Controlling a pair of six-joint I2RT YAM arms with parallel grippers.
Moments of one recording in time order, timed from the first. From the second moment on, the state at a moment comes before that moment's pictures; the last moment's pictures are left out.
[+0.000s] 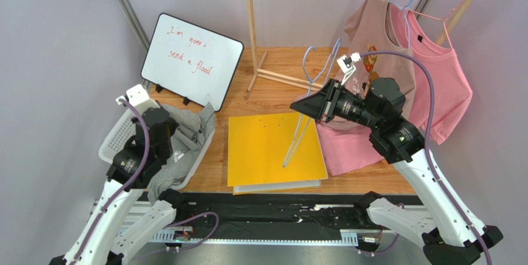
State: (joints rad) left arm -0.45 0.67 1.02 -0.68 -0.80 -0.44; right arm 0.54 0.93 1.20 -0.34 -0.55 0.82
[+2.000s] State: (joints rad) left arm -0.34 0.84 1.25 -1.23 -0.90 -1.25; right arm 0.54 0.90 1.13 -0.34 -0.50 0.77
